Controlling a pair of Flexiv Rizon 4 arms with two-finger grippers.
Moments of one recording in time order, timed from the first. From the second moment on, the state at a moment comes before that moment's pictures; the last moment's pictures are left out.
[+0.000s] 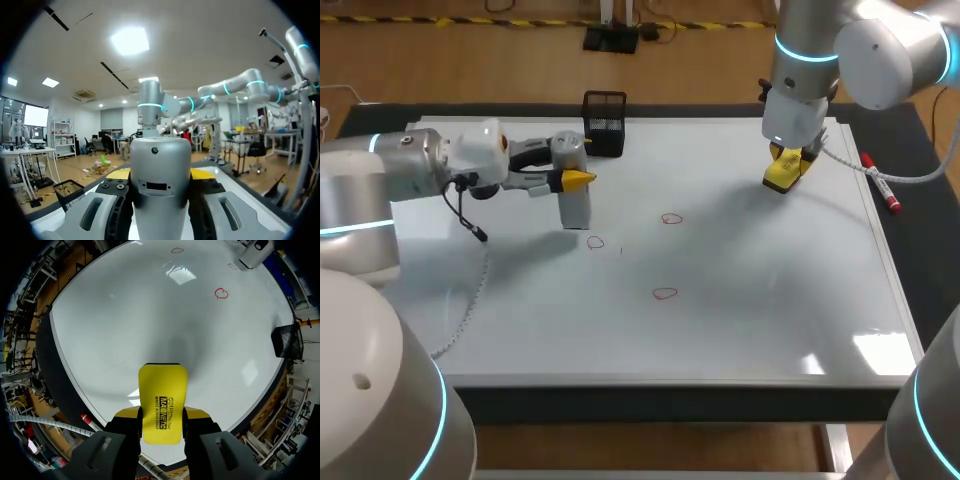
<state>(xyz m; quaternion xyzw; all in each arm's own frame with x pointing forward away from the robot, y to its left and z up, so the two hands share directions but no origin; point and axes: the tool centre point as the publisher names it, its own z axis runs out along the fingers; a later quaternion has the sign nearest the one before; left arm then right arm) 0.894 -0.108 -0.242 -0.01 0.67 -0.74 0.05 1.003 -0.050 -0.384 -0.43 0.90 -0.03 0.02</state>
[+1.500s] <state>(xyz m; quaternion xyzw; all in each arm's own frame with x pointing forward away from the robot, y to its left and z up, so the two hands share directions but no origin) 0.912 0.045 -0.223 -0.09 0.67 -0.72 0.13 1.003 -0.050 -0.384 -0.43 0.90 -0.03 0.02</state>
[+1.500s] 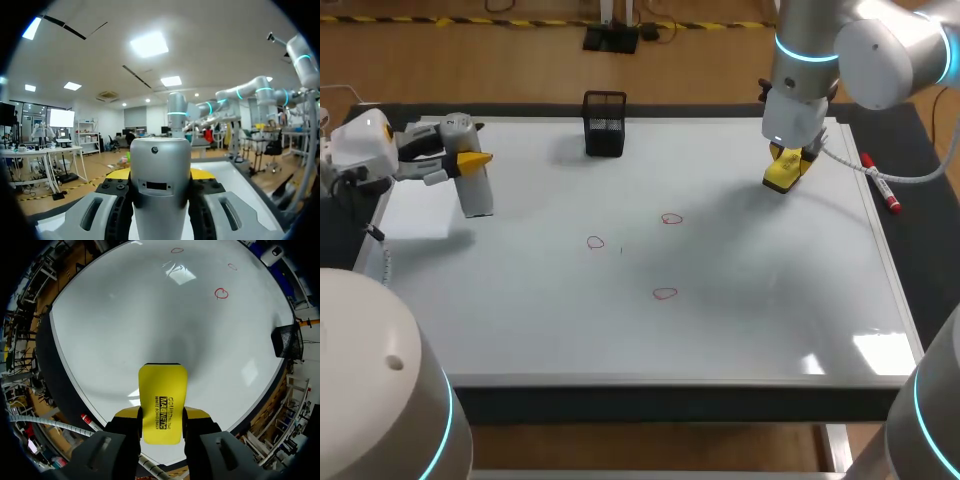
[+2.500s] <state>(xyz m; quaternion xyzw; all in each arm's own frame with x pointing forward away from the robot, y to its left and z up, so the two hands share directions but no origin) 0.912 0.045 -0.223 -0.09 0.67 -0.72 0.13 0.916 0.167 -0.382 -0.64 0.76 -0.05 0.06</state>
